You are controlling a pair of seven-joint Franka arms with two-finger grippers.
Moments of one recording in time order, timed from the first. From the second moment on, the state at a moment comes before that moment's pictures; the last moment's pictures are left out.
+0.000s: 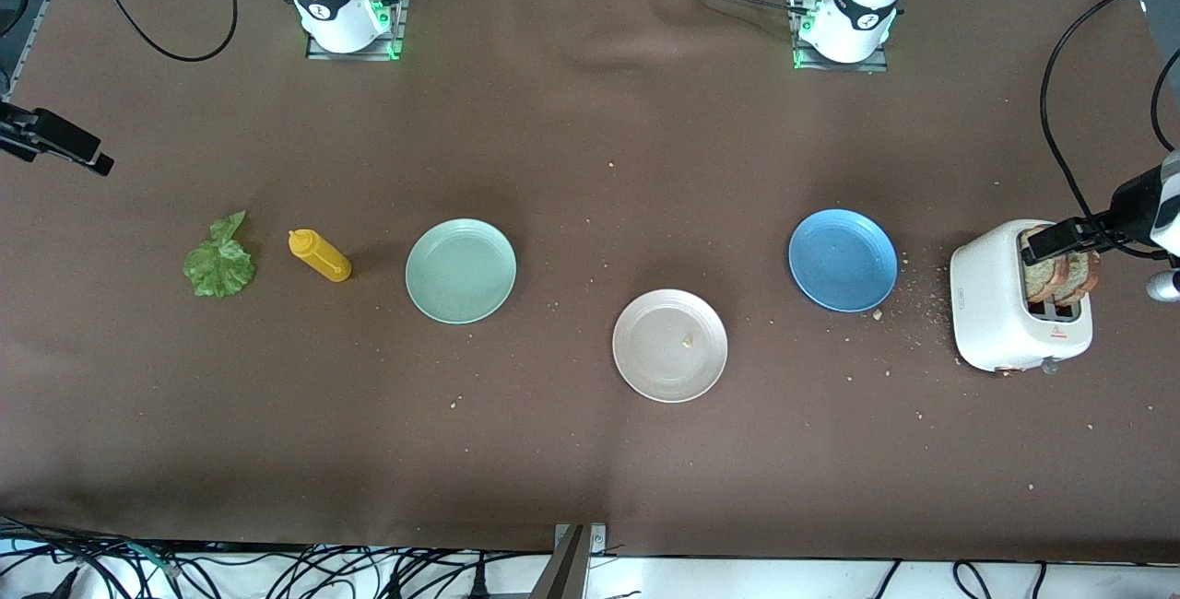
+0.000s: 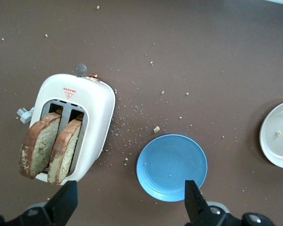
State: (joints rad) left arm 0.12 0.21 -0.02 -1.53 -0.02 1.72 -0.11; right arm 0.00 0.01 -0.11 -1.60 0.03 1.61 0.09
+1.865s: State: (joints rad) left arm 0.12 0.21 -0.02 -1.53 -0.02 1.72 -0.11; right arm 0.00 0.01 -0.11 -1.60 0.03 1.61 0.09
